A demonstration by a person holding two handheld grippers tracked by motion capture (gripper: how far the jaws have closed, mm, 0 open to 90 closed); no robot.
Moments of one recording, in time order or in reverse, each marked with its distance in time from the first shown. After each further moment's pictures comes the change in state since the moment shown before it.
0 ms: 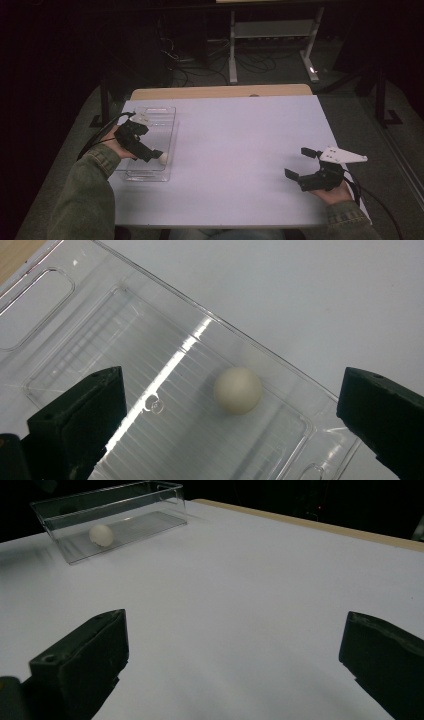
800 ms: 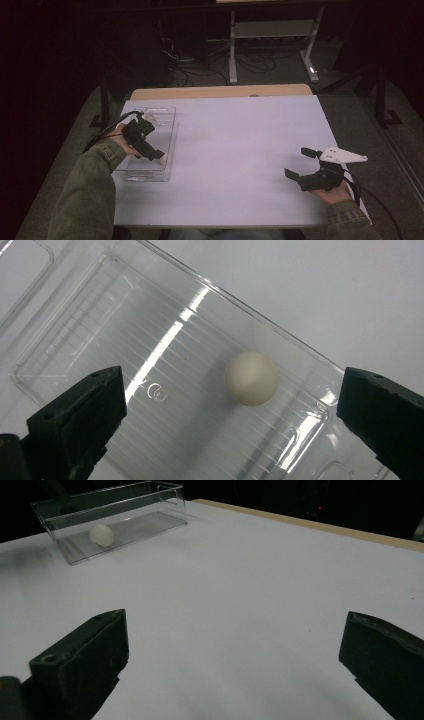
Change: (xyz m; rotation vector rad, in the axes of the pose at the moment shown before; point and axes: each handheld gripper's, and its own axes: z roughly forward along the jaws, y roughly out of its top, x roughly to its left) left arm 0.008 0.010 0.018 0.134 -0.005 0.016; right arm 0.000 0.000 0.000 0.000 0.001 0.001
